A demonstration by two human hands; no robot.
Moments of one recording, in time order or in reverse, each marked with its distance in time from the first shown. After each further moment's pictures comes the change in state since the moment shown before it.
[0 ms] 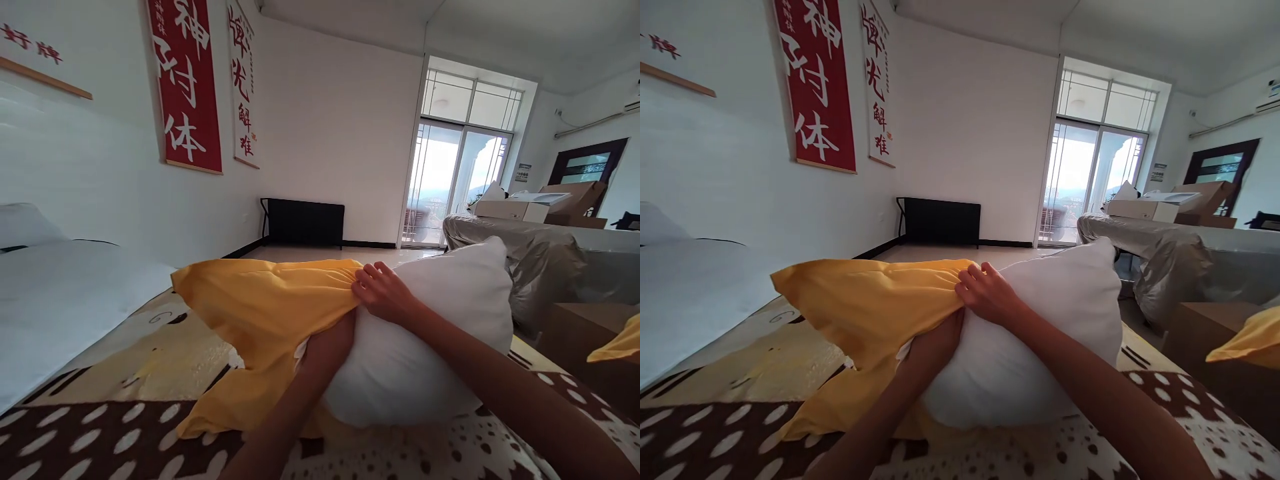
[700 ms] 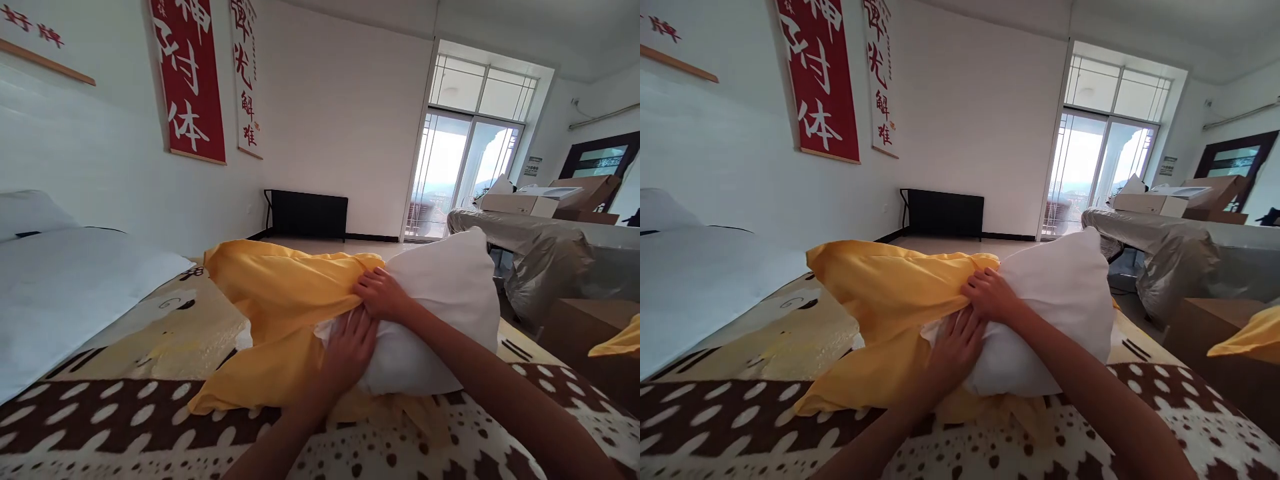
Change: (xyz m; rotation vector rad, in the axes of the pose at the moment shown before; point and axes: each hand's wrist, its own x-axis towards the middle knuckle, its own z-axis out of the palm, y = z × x) left_hand -0.045 0.020 0.011 0.025 -0.018 0.351; right_hand -0.020 -0.022 0.024 0.302 -0.276 0.086
